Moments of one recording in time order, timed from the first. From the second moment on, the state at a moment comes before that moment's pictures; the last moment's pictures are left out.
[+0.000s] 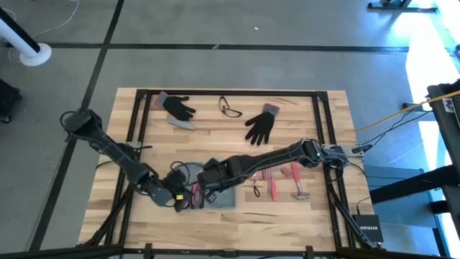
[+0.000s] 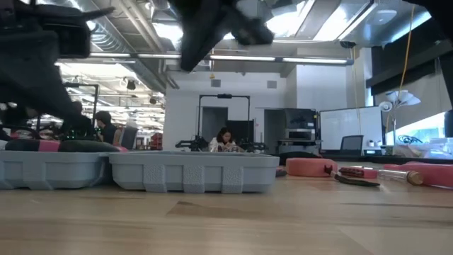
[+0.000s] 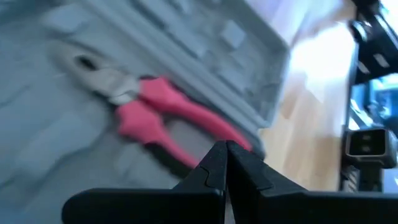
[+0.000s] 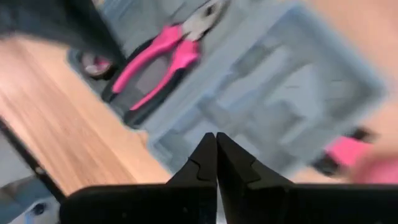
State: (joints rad) left arm -0.69 1.39 0.52 0.09 -0.46 -1.21; right arm 0.28 2.35 2.35 -1.26 0.10 1.01
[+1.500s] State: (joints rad) left arm -0.43 1.41 0.51 0.10 -0.39 -0.79; right arm 0.36 2.05 2.21 -1.15 0.25 1.01
